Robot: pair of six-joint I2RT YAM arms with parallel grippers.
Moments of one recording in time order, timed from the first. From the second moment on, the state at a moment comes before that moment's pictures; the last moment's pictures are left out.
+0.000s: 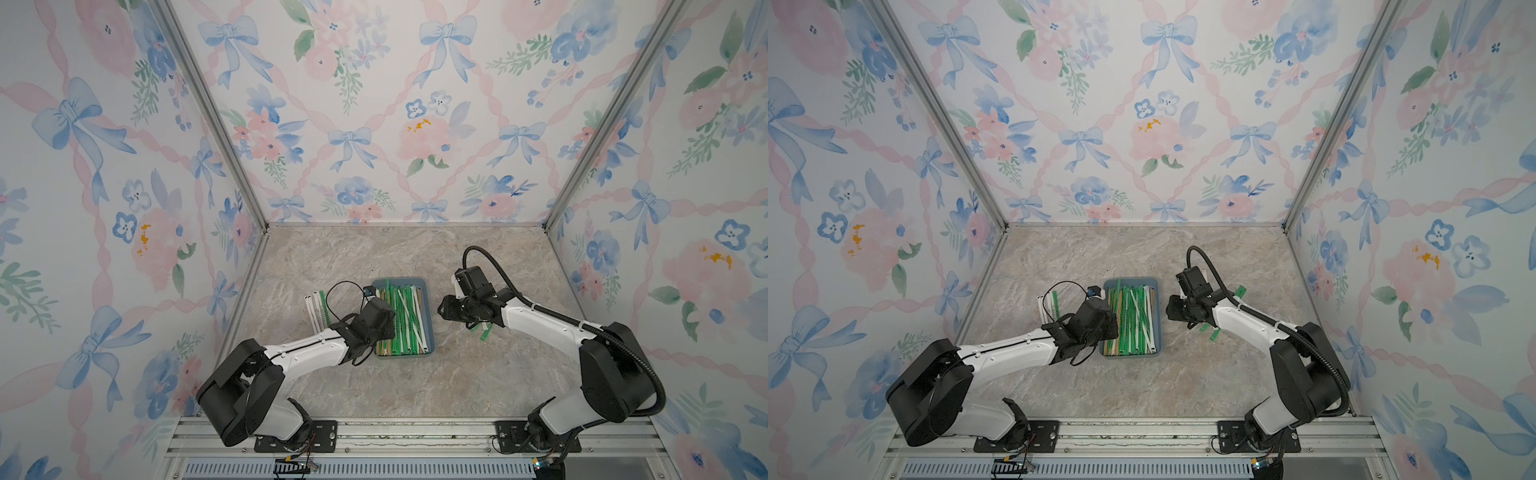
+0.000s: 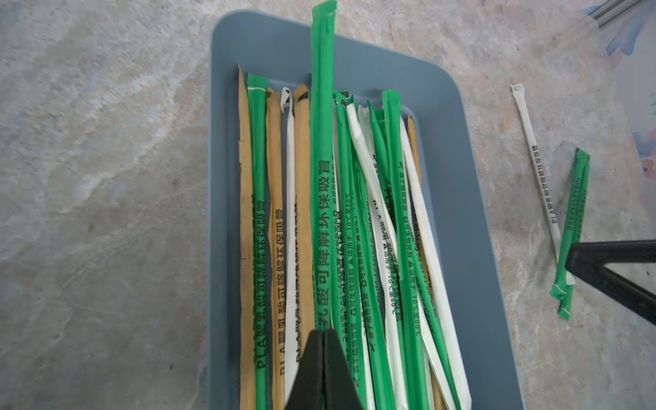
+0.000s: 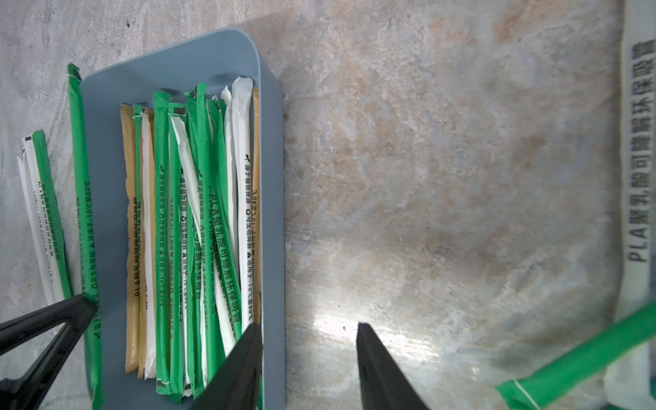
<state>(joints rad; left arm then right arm) -0.75 1.41 0.67 -0.06 -0.20 -0.76 0.54 1.54 0.96 -0.42 -0.10 0.58</state>
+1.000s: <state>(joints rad) -0.41 1.22 0.53 -0.19 -0.33 -0.66 0.54 1.54 0.96 -0.42 -0.10 0.58</state>
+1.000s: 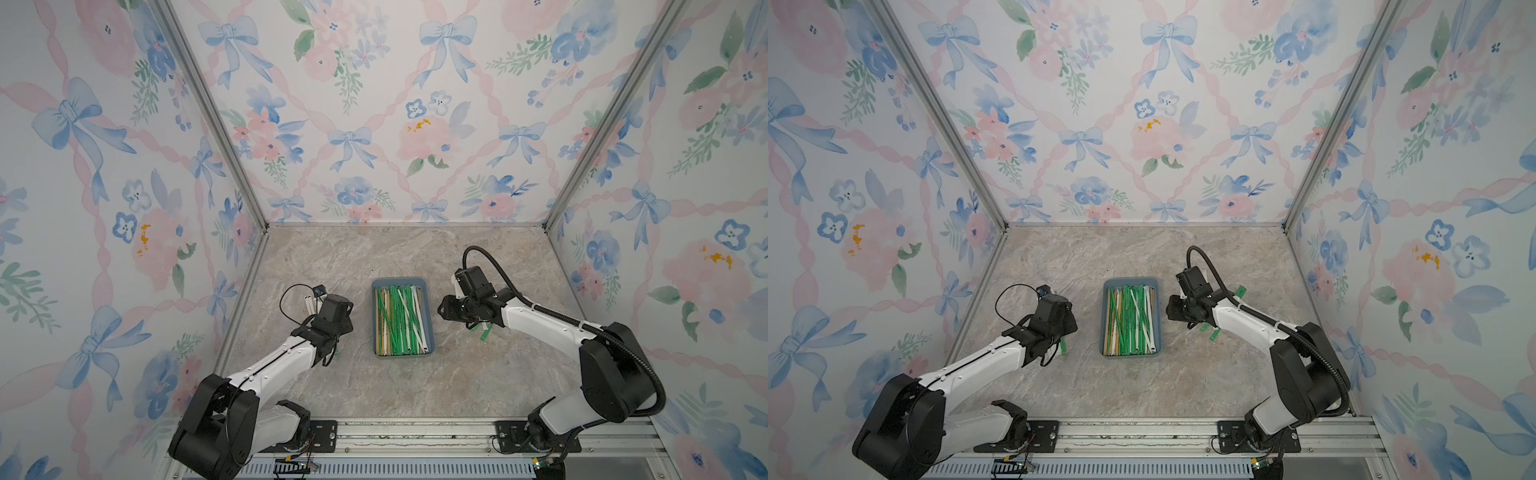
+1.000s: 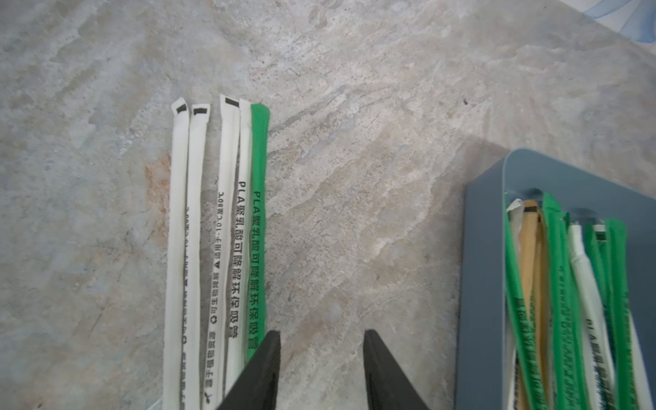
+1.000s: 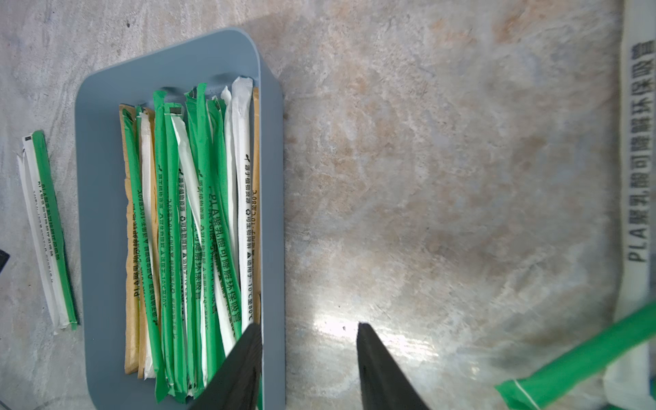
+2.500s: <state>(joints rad) -0.38 1.40 0.53 -0.17 -0.34 -0.60 0.50 1.53 0.94 -0.42 -0.10 0.56</state>
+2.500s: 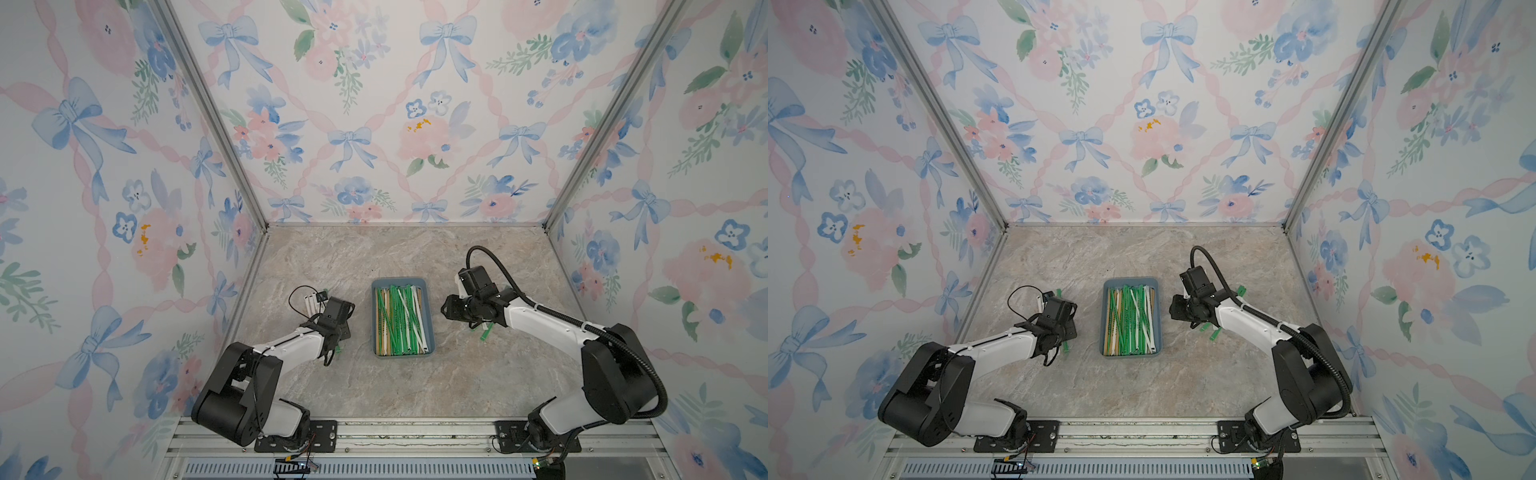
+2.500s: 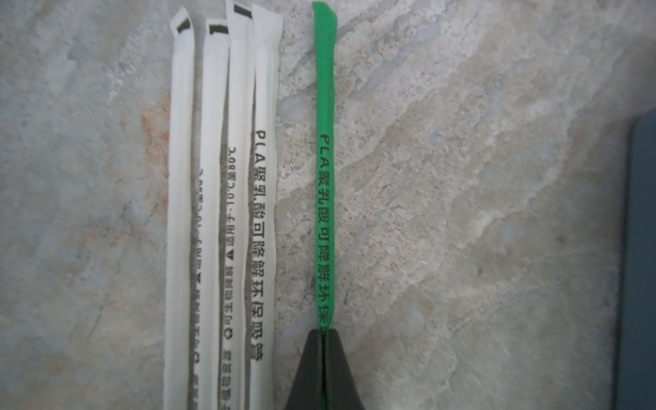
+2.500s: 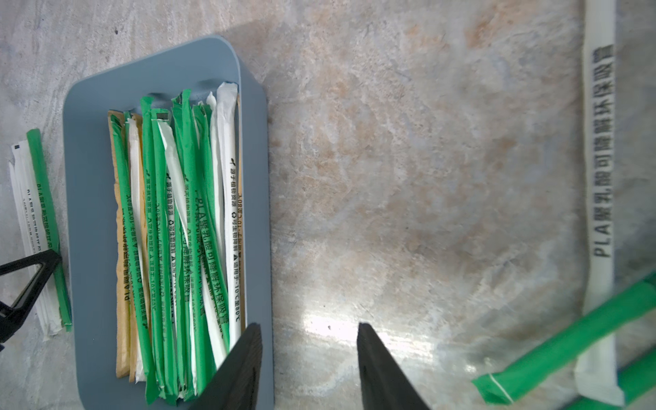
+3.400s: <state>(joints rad) -0.72 1.26 0.62 -0.15 -0.25 -0.75 0.48 1.51 0.94 -0.42 -0.10 0.56</state>
